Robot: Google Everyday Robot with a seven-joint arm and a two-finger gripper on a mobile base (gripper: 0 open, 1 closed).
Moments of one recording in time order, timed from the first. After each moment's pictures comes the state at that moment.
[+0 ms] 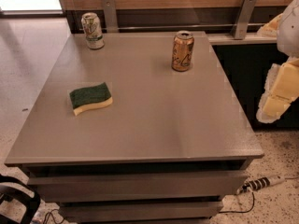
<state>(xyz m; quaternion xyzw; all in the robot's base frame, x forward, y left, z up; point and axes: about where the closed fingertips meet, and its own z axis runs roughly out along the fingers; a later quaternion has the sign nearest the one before) 0.438 -0.214 0.987 -0.60 0.78 -0.05 0.18</state>
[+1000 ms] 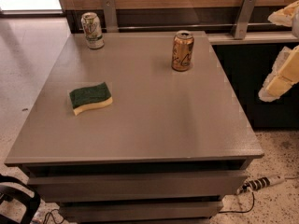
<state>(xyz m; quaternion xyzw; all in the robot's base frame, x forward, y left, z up) 0.478 -0.235 0.996 -0.57 0.78 -0.01 0.26</state>
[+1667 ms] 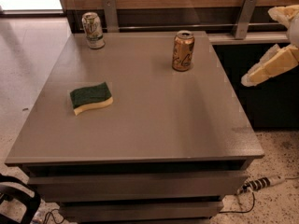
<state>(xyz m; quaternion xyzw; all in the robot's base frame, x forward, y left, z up) 0.538 -0.243 0.985 -0.52 0.74 0.03 0.43</state>
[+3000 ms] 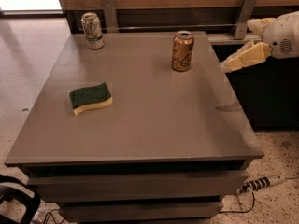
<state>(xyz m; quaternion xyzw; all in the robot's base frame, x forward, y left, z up) 0.608 -0.233 0.952 -0.43 0.74 0.16 0.48</state>
